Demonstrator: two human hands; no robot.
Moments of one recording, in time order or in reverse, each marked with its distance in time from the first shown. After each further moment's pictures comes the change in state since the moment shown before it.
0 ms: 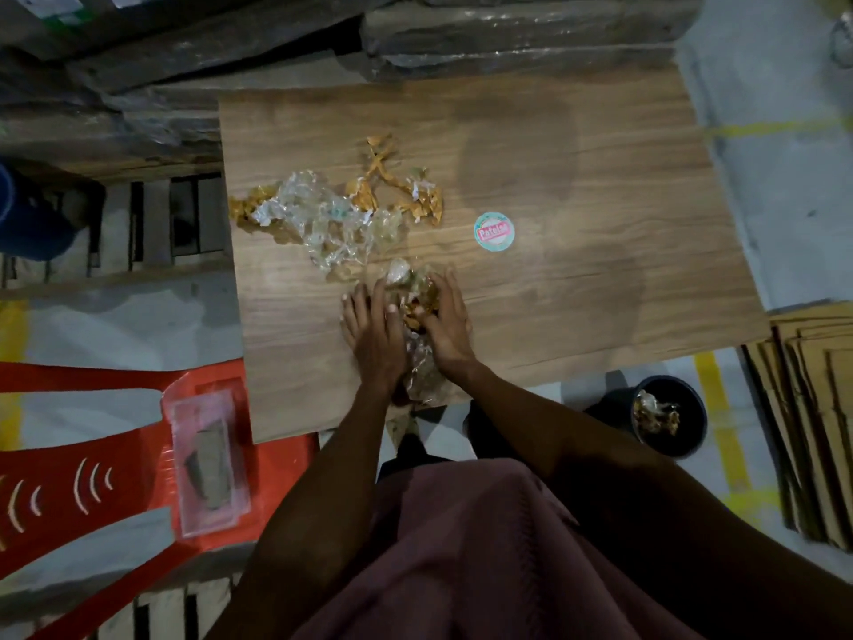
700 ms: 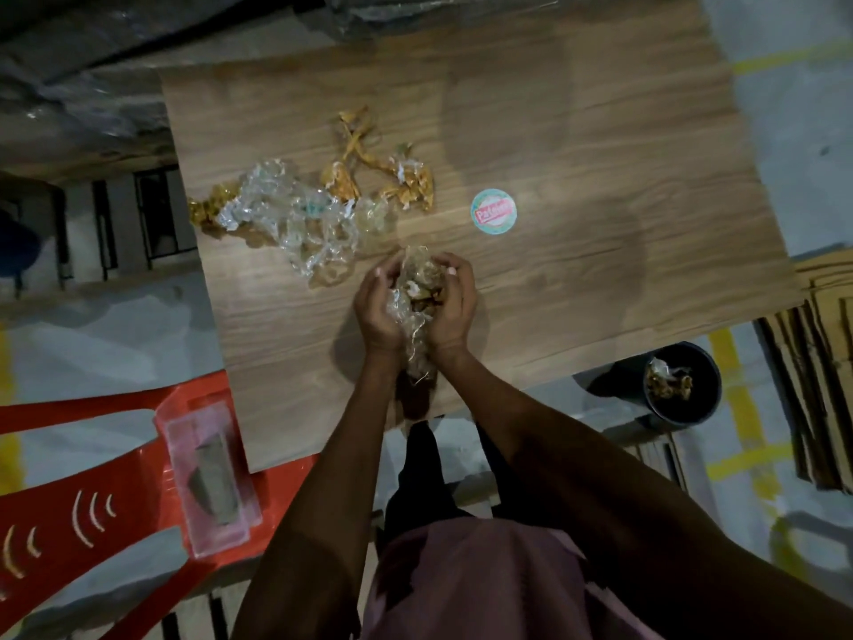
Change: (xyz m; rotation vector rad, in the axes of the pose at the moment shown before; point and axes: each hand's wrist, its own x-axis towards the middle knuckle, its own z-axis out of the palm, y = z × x) left_hand 0.039 0.040 0.006 -0.997 -0.068 -0.138; right_hand 0.036 -0.016 0.024 0.662 0.543 -0.027
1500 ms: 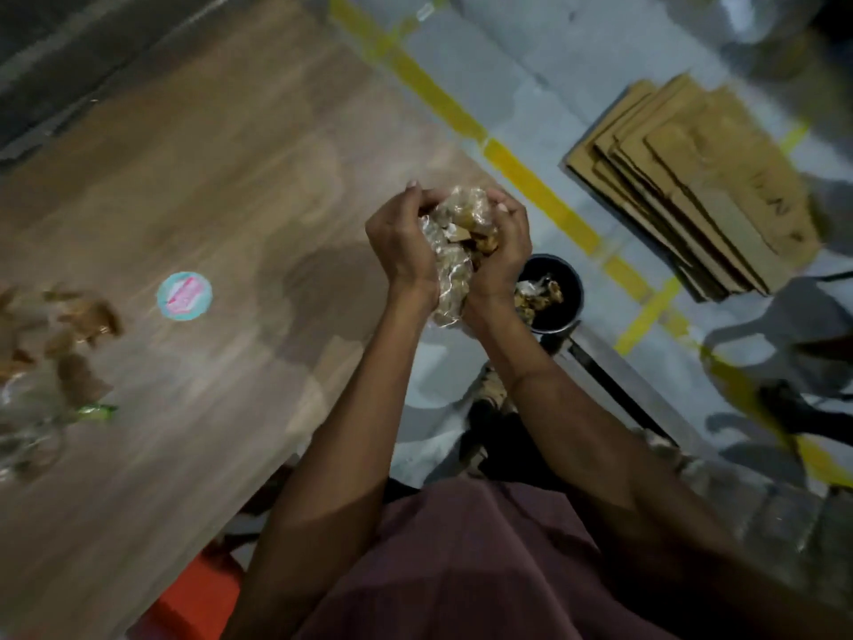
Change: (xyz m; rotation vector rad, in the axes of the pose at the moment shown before) left_hand -0.166 -0.046 0.416 0.146 -0.365 -0.059; right_hand 0.123 -0.131 -0.386 0.457 0.673 -0.104
